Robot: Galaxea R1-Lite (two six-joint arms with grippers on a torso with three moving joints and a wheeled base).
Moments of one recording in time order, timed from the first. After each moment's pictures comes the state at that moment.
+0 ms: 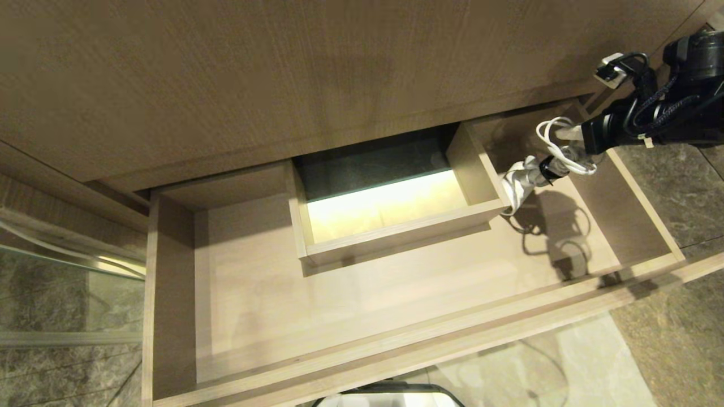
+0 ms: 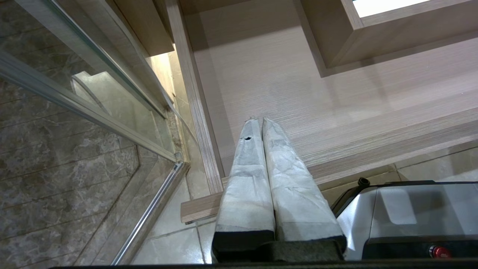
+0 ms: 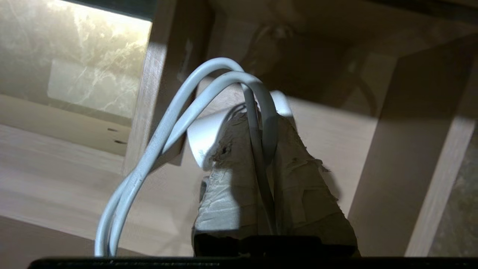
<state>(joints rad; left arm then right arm) 0.00 0.00 0.00 0.00 0.00 0.00 -0.12 1.92 -1.73 0.15 0.40 -0.43</state>
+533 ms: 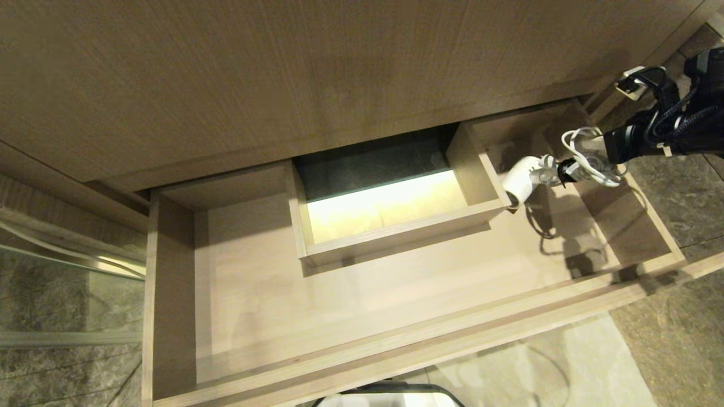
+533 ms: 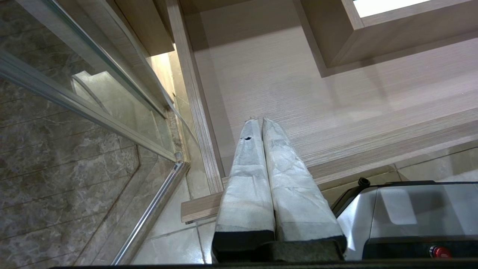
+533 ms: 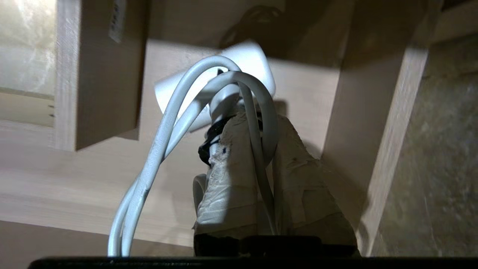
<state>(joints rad) 0.00 0.00 0.00 0.00 0.00 0.00 -0.21 1.92 -1.69 0.15 0.36 -0.44</state>
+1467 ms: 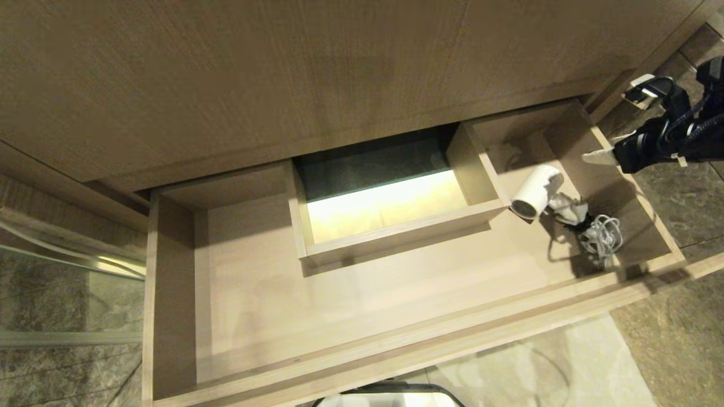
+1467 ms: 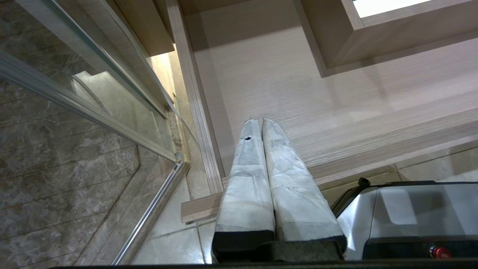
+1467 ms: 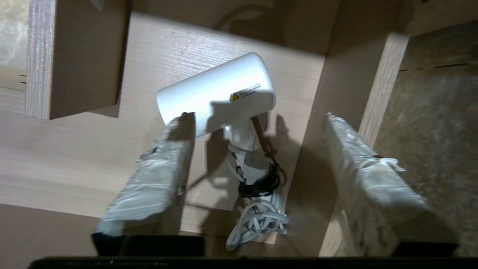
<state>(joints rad) 0.00 0.00 0.00 0.00 0.00 0.00 -0.25 1.88 -1.62 0.14 0.36 -0.54</state>
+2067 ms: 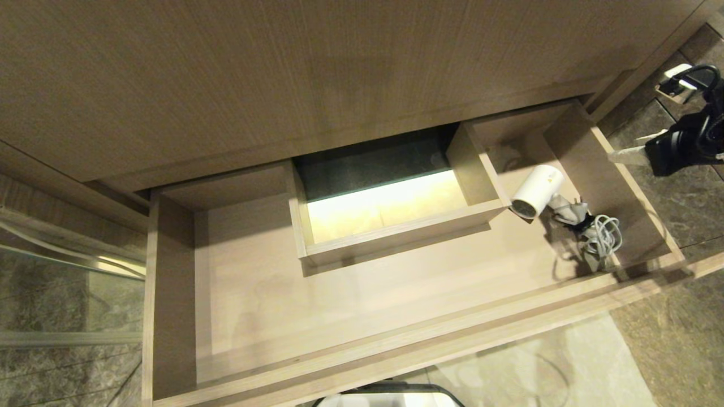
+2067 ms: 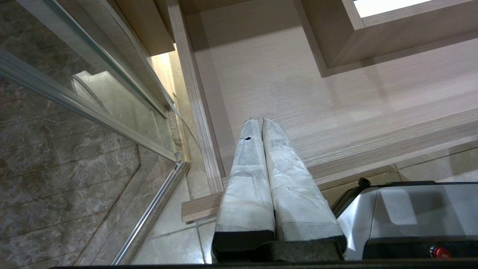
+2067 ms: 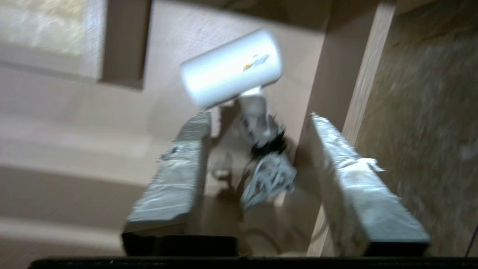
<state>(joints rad) 0.00 0.00 0.00 0.00 0.00 0.00 -0.26 1.69 -1.46 0.19 0.35 -0.54</state>
